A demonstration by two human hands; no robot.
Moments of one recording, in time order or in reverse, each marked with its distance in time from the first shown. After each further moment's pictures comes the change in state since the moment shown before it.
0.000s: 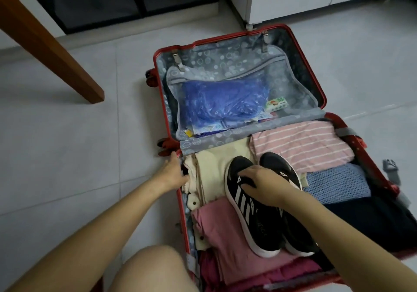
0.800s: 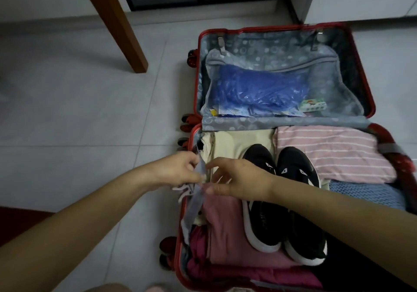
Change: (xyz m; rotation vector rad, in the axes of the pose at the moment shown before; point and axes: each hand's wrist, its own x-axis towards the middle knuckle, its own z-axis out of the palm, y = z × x) left_hand -0.121 0.027 0.006 -0.493 -0.215 -0.002; right_hand -0.012 -0.065 0.008 0.185 -0.238 -0.423
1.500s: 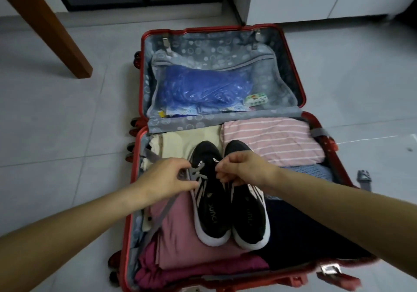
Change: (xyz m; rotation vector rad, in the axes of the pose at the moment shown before) left_hand 0.047 0.036 0.077 0.575 0.348 0.422; right_hand -0.080 0.074 -0.036 0.680 0.290 0.418
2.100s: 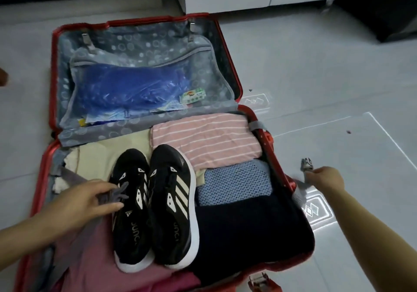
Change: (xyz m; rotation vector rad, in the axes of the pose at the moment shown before) left_hand 0.017 0.004 0.033 -0.014 -0.090 -0.091; right_hand -0.035 0.258 -0.292 -0.285 0.900 0.516
